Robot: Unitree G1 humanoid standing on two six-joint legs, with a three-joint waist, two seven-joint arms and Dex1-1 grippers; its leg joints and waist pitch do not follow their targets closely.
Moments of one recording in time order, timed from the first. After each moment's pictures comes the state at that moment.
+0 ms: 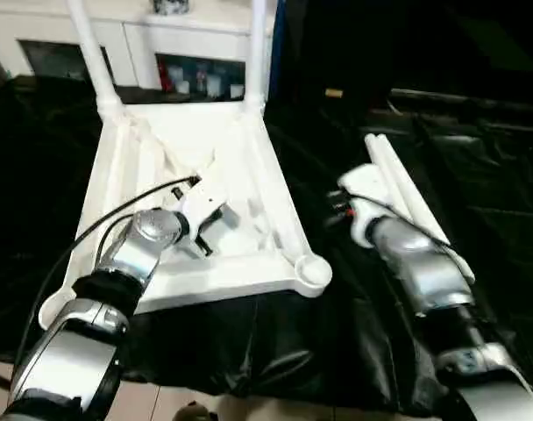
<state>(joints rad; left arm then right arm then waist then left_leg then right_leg) -0.71 0.36 -0.23 0.78 0.14 0.09 -0.56 -0.53 -0.22 0.03 0.34 0.00 0.43 0.35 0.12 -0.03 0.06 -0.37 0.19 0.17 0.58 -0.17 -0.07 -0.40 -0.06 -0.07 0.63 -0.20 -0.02</state>
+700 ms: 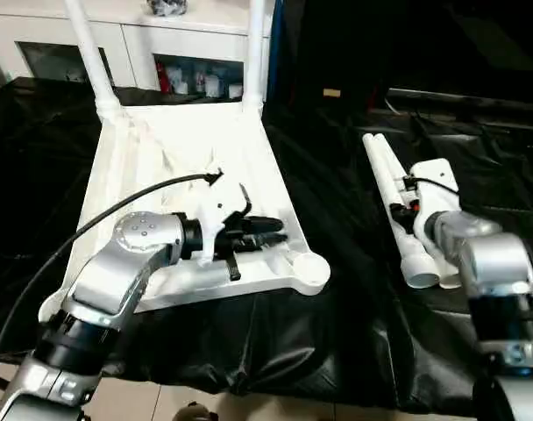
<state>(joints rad) -0.46 0.45 -0.25 -0.06 -0.26 0.47 -0.97 -0.58 -0.35 -0.08 0.26 -0.01 0.89 0.24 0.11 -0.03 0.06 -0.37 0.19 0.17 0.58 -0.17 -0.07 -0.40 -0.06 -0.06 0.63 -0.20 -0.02</state>
